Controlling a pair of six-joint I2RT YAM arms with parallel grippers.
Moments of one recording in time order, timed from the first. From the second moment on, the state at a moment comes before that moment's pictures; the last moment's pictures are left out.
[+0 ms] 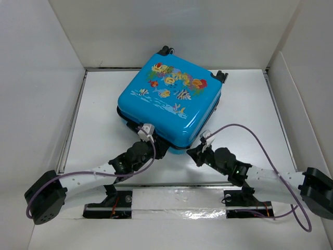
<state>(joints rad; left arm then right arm) -0.95 0.95 0.29 0.32 -0.28 -0.68 0.98 1.00 0.21 0.58 0.10 0.26</state>
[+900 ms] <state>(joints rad) -0.64 0.61 0.50 0.19 -0.60 -0.76 1.14 0.94 0.33 0.28 0.36 0.49</state>
